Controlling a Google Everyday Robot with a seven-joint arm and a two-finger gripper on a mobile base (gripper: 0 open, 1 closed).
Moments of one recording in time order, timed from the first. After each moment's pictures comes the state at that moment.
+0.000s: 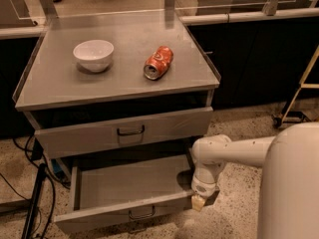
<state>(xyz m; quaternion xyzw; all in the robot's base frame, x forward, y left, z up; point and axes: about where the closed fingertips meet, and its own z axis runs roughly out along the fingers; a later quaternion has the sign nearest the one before) 0.442 -0.149 0.418 0.50 -0.85 -0.13 0.10</state>
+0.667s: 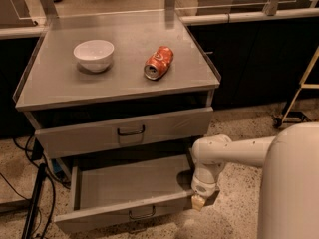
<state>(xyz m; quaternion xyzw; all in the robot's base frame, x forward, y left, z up) 0.442 -0.149 0.418 0.50 -0.85 -0.13 0.10</state>
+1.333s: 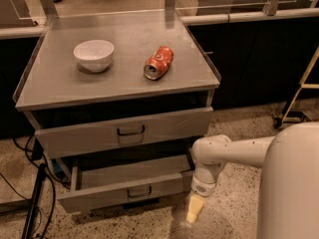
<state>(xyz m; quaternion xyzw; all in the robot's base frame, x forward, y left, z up) 0.442 -0.149 0.418 0.50 -0.85 -0.13 0.10</state>
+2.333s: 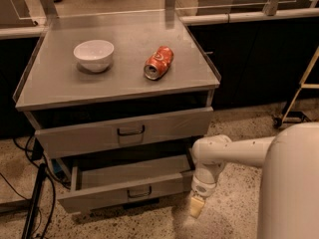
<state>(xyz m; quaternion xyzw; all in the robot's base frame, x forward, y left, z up) 0.442 -0.149 0.418 0.50 -0.85 -0.13 0.10</state>
